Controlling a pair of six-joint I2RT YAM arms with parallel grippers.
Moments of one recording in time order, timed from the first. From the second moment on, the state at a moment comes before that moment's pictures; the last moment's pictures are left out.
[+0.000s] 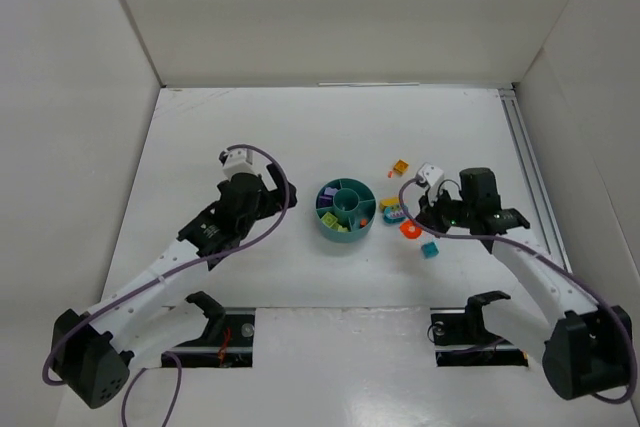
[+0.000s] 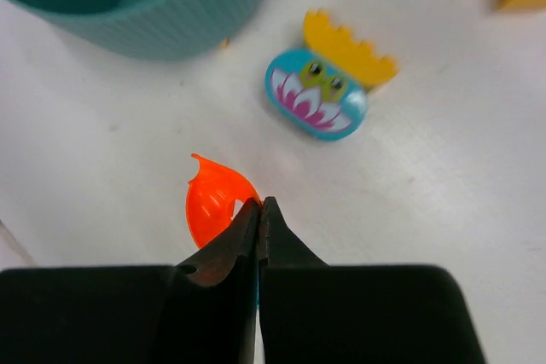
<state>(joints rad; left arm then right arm) -0.65 0.90 0.67 -0.30 -0.36 -0.74 0.20 1.03 0.59 -0.42 -0.57 -0.41</state>
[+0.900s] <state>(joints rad) -0.56 0.91 0.61 -0.21 -0.20 -0.69 0.80 1.02 0.73 -0.06 -0.04 -0.78</state>
